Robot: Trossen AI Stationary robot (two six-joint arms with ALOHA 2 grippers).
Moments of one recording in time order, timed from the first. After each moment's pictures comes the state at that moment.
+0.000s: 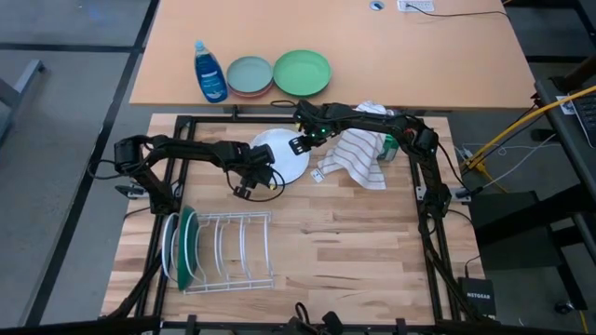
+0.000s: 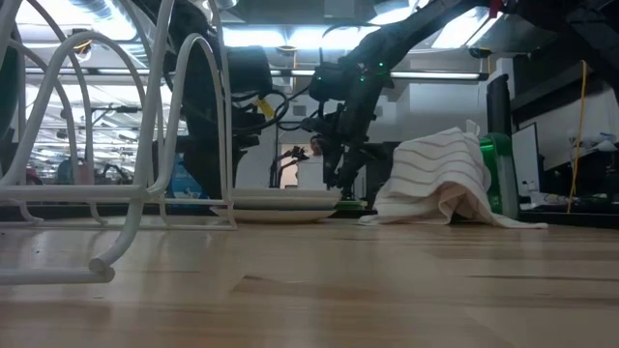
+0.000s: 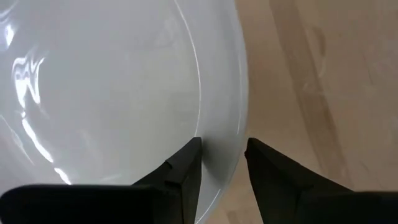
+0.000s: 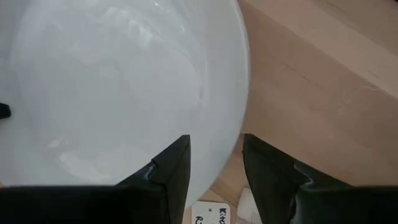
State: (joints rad) left arm 0.28 1.64 0.98 -0.61 -0.12 0.71; right arm -0.48 2.09 1.70 -0.79 -0.09 0.50
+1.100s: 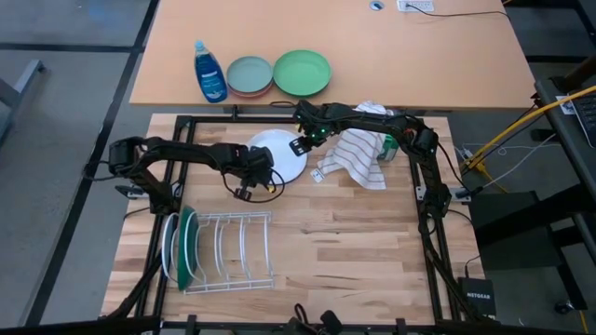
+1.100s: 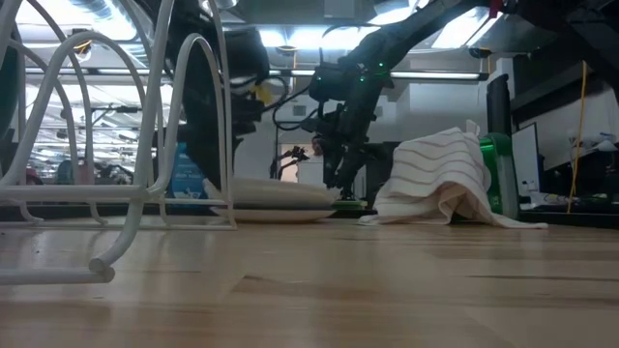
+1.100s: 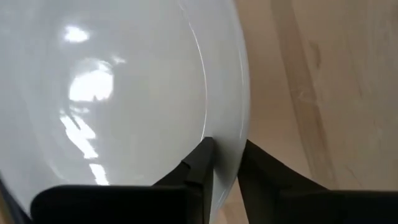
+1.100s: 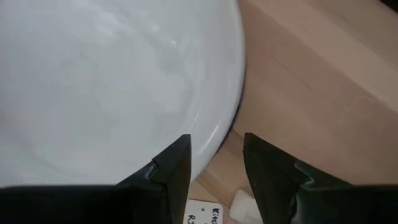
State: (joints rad) left arm 0.25 1.58 0.98 -0.62 -0.18 0.62; right arm -0.48 2.10 1.70 -0.78 -0.10 0.42
